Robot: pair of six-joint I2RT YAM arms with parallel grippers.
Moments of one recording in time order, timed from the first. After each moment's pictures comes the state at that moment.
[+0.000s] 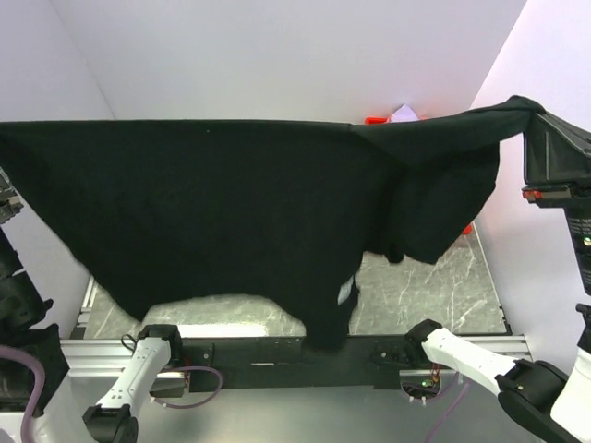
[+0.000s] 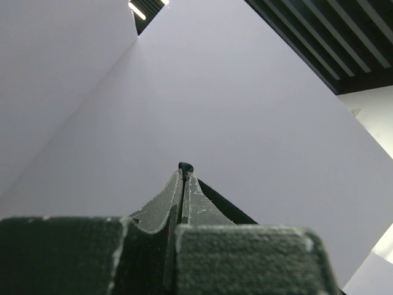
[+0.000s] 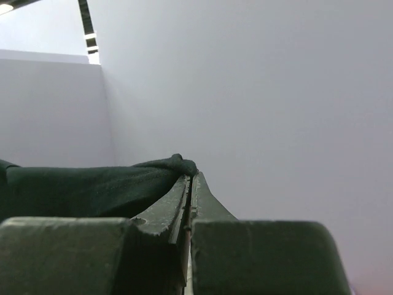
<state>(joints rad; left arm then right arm) -0.01 0.74 1.82 -0.33 -0.40 -0.63 0.55 0.93 2.06 -0.49 0.09 0.01</state>
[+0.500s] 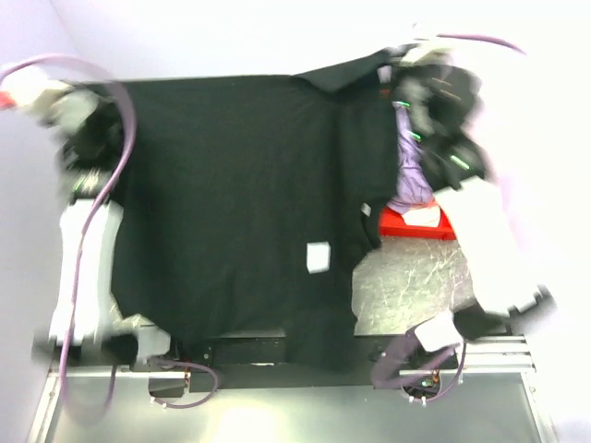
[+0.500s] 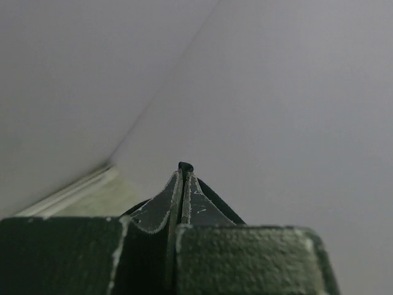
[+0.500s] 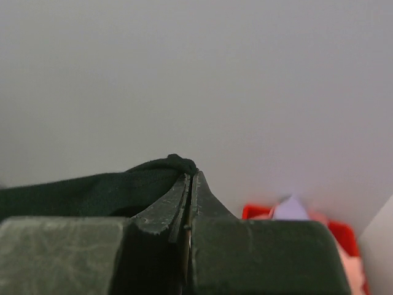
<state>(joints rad) 0.01 1.21 1.62 -0.17 -0.64 -0.58 0.43 1.40 1.94 -0.27 0.27 -0.08</state>
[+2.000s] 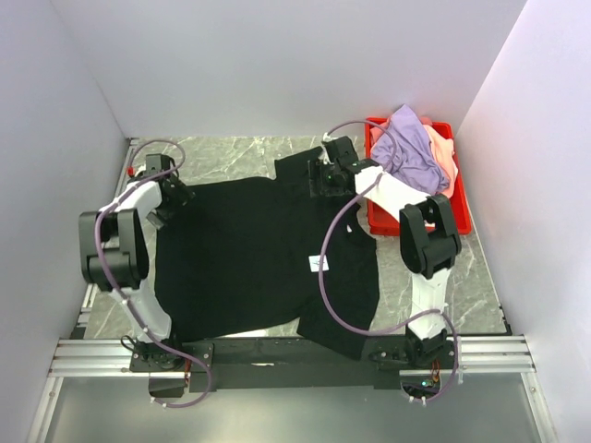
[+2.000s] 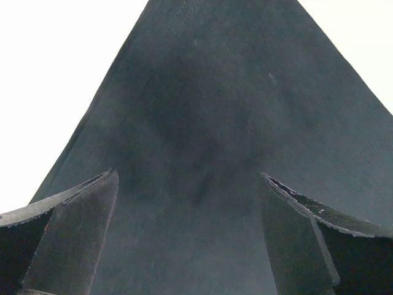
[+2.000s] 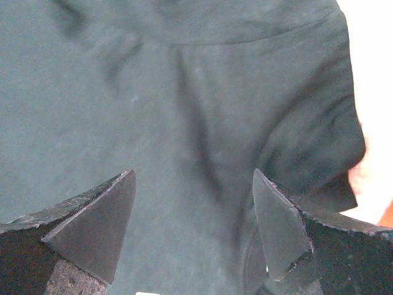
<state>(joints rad) 0.09 1.79 1.21 -0.48 -0.21 -0.73 0.42 1.99 1.55 -0.43 -0.01 0.27</state>
